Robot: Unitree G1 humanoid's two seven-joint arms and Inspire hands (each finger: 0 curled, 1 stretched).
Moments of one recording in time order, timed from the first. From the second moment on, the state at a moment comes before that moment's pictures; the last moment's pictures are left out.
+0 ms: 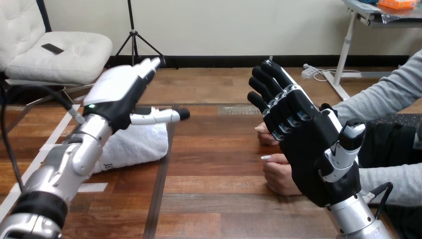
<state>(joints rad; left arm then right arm) -0.71 0.46 -0.21 0.98 0.76 -0.45 0.13 0.05 -0.08 -0.04 -0.01 0.47 -0.35 0.67</state>
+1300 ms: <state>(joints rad) -0.91 0.40 -0.41 1.31 0.80 -0.21 0.15 0.05 -0.08 -0.04 -0.02 0.47 -0.36 0.67</state>
